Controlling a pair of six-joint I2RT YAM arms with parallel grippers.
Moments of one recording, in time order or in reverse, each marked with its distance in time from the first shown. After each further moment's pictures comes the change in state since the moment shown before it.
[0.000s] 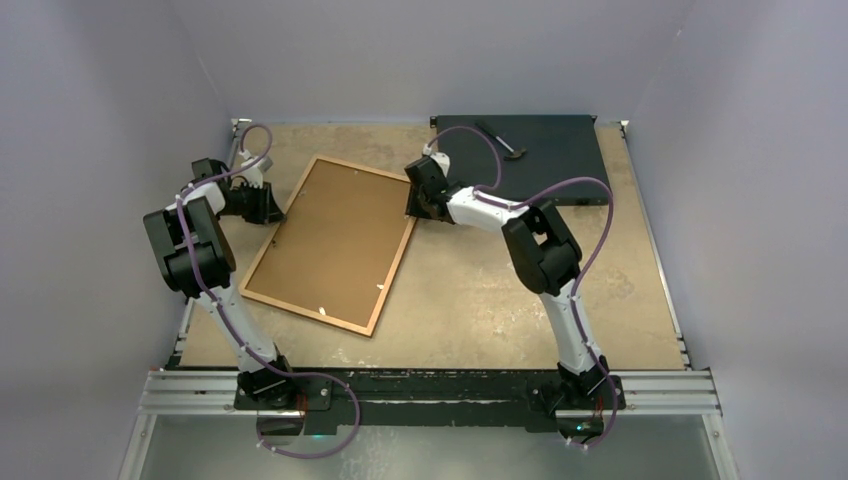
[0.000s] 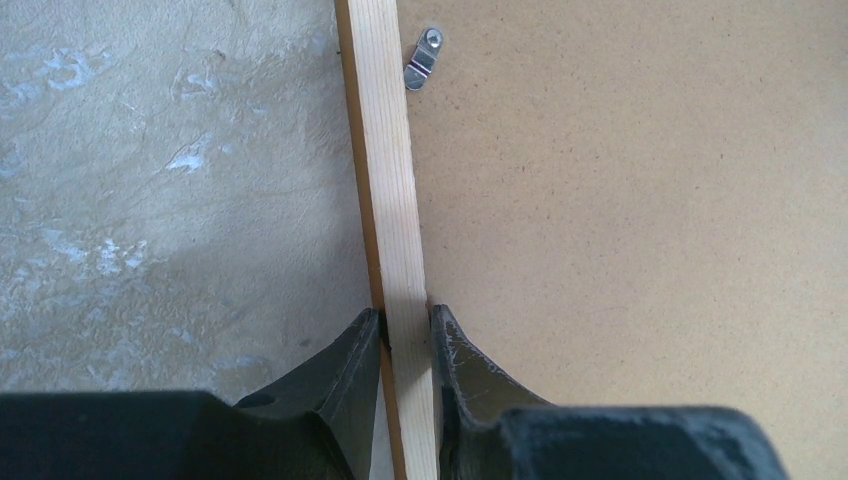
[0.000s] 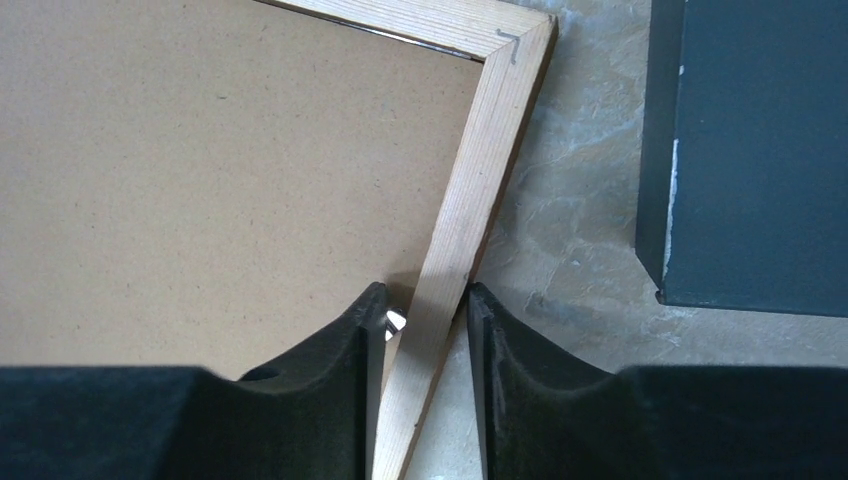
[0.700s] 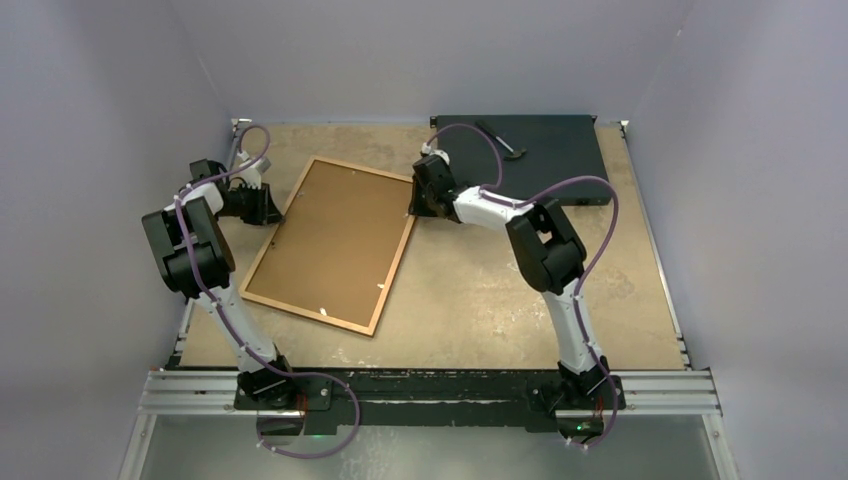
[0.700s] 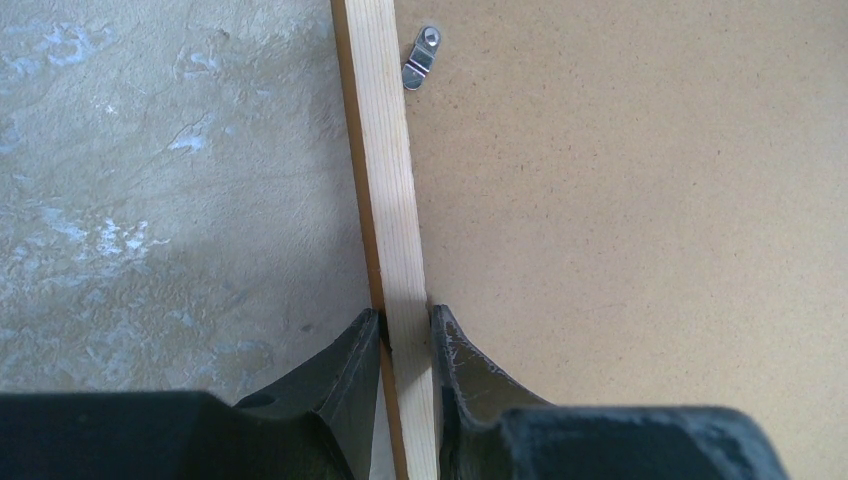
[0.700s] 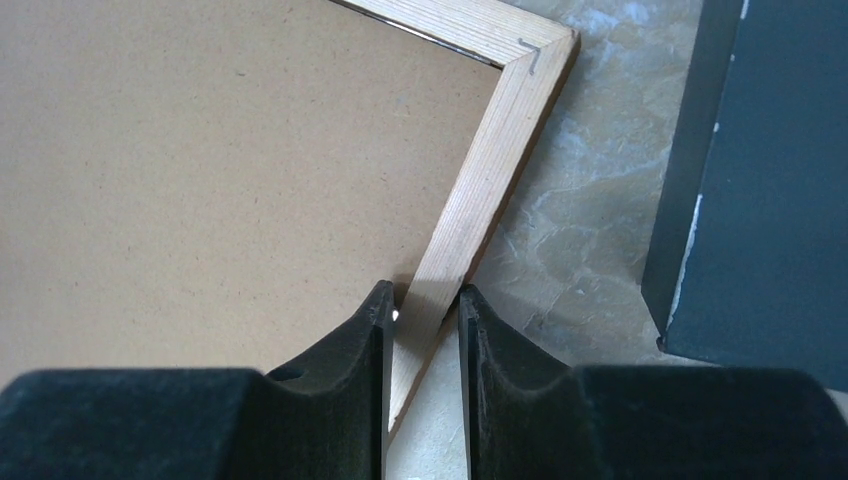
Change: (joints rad) left arm 0.008 0.000 0.002 -0.016 0.002 0.000; right arm -0.028 -0.012 -0.036 0.066 -0.119 -0.098
